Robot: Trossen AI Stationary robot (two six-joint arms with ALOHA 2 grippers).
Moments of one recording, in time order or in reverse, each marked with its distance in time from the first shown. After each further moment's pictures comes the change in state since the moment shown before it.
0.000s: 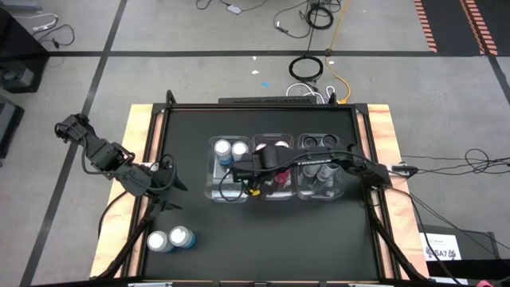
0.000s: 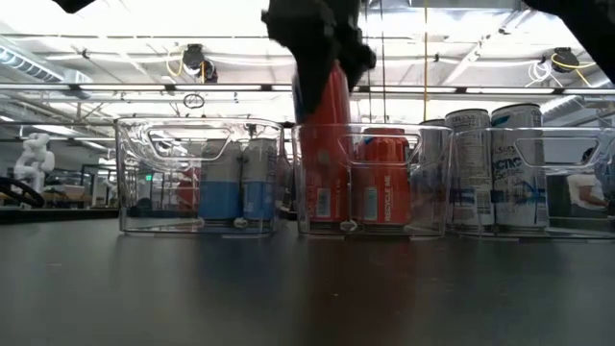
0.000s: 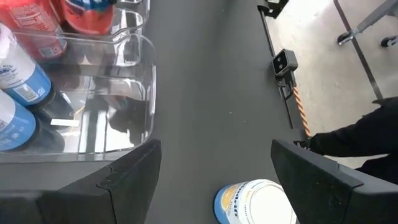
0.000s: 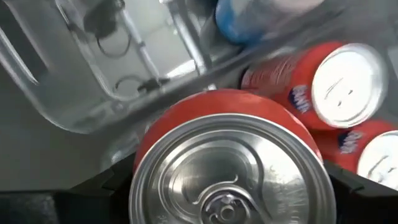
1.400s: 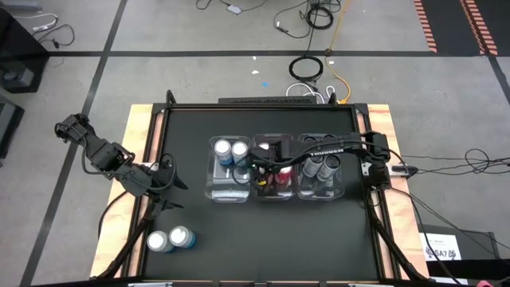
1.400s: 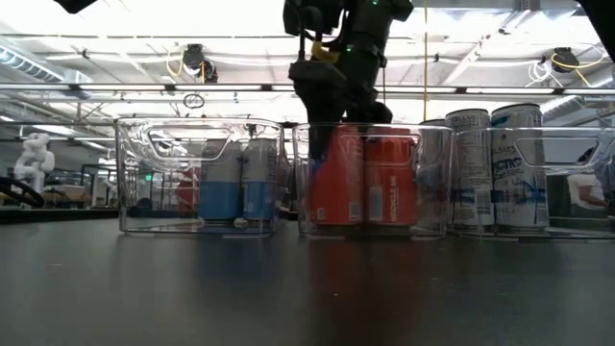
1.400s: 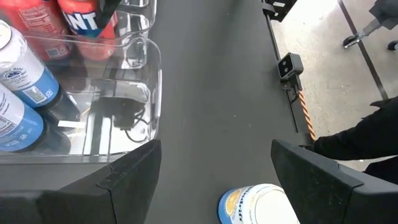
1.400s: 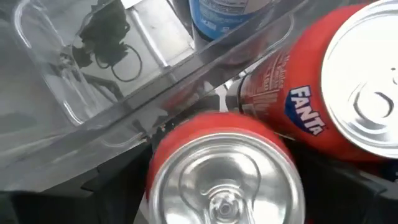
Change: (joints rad) left arm 0.000 0.001 0.000 0.002 -0.025 -0.004; right arm -0.106 -0.252 -0.620 0.547 -0.089 0.006
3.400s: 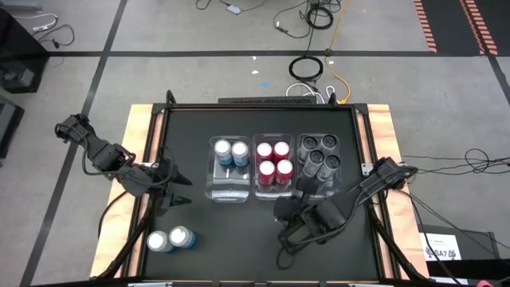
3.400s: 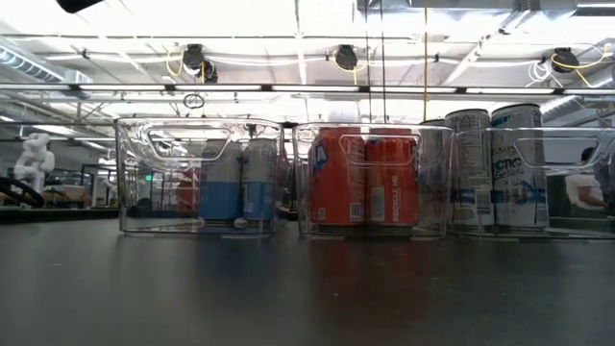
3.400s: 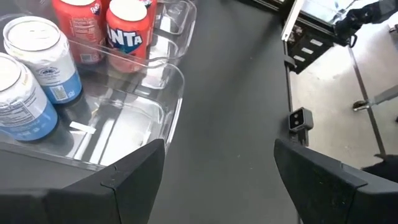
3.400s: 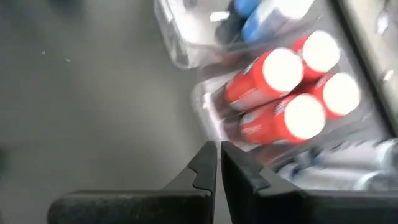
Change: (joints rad) left arm 0.000 0.018 0.000 0.076 -0.142 -0.207; right arm 0.575 -0.011 0.503 -0.645 0.415 0.264
